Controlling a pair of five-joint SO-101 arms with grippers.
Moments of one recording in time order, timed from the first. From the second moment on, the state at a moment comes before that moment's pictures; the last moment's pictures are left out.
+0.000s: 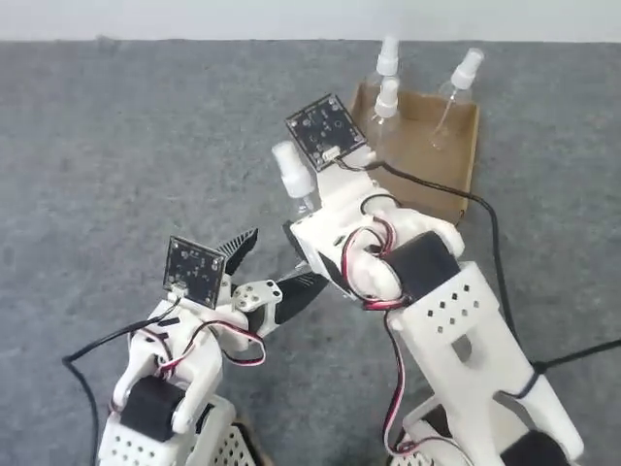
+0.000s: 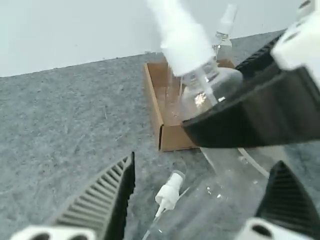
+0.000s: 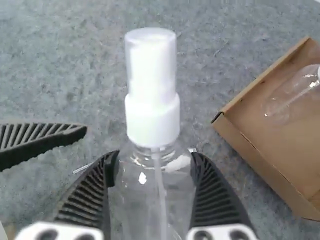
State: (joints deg) left arm 15.8 -97.2 78.0 56.1 7.1; right arm -38.1 -32.0 16.4 72.2 -0.7
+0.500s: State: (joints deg) left arm 15.9 -97.3 78.0 55.8 7.0; right arm -38.1 -42.7 20.0 72.4 0.0
